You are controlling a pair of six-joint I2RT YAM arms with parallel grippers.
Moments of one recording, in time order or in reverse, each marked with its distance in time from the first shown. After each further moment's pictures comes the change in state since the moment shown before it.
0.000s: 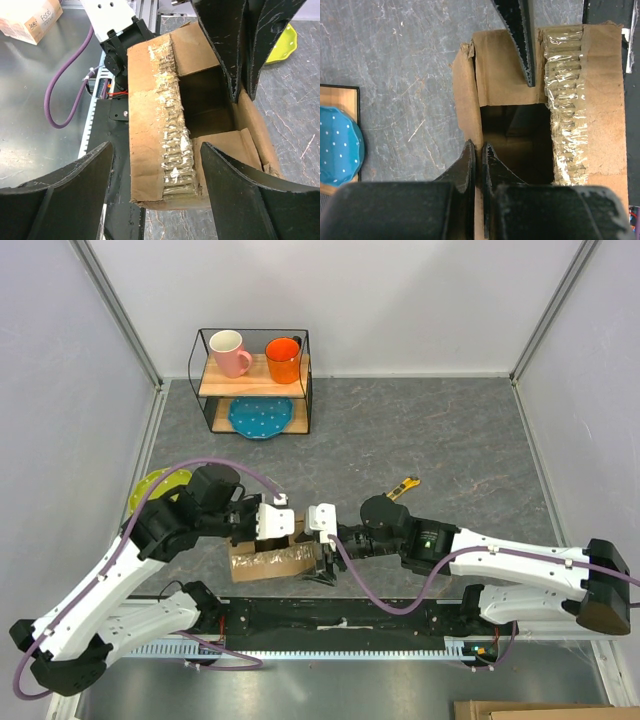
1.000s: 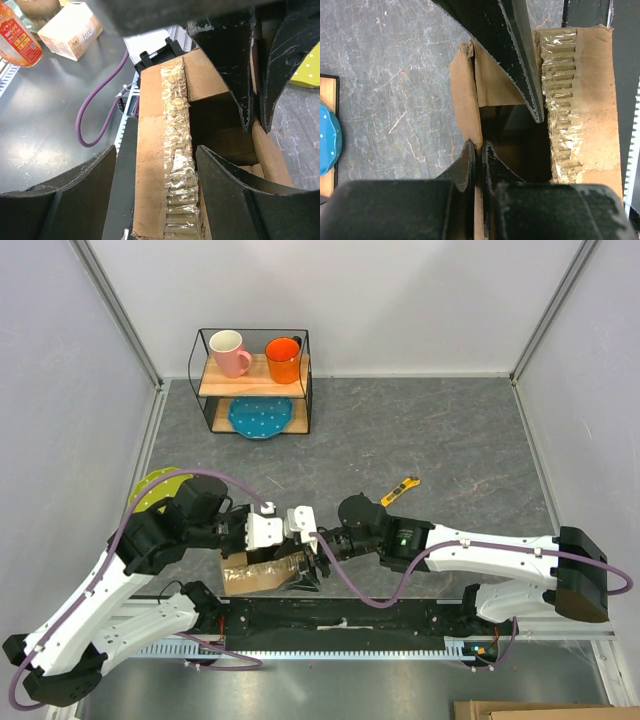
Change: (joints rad) left arm 0.000 -0.081 -0.042 -0.055 0.027 -0.055; right arm 0.030 0.164 0.061 0.089 -0.144 0.088
